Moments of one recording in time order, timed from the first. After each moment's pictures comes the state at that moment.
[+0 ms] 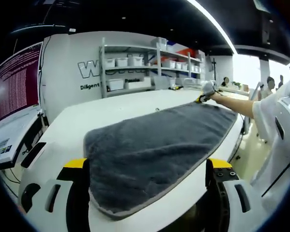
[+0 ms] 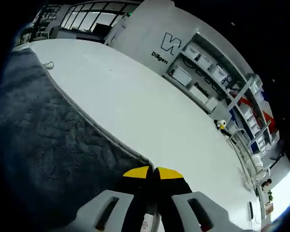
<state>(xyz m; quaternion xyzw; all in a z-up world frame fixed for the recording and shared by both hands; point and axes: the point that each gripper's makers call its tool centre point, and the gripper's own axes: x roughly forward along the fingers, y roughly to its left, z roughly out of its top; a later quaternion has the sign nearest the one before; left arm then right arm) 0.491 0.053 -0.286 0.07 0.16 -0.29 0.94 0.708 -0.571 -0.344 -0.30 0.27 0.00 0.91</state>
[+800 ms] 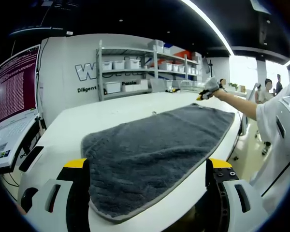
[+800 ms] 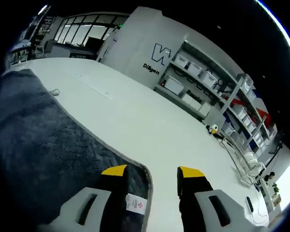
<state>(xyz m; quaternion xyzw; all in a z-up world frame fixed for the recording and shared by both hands) 0.489 0.045 -0.280 0.07 0.14 -0.31 0.94 0.650 -0.548 -0.280 -0.26 0.21 -0.01 0.94</state>
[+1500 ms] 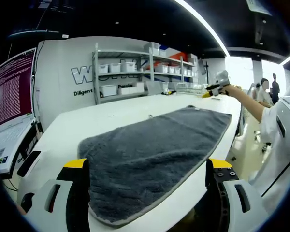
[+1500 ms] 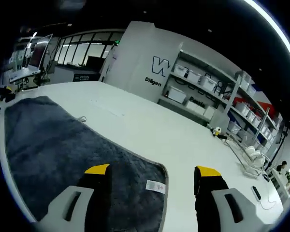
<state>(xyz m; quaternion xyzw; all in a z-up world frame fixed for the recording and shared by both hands) 0.490 0.037 -0.274 0.07 0.13 -0.33 0.93 0.591 -0.533 -0.232 -0.18 0.18 0.02 0.97</state>
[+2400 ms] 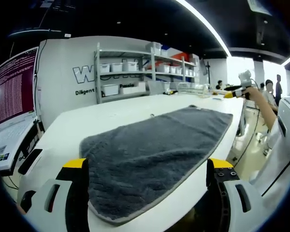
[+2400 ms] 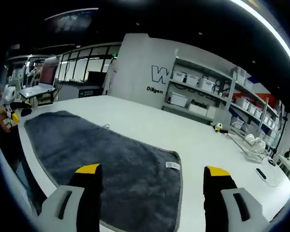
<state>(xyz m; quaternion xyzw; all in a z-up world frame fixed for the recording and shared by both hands) 0.489 0.043 -0.277 0.07 0.13 -0.32 0.94 0.468 -0.496 -0.224 -0.13 0.15 0.04 0.98</state>
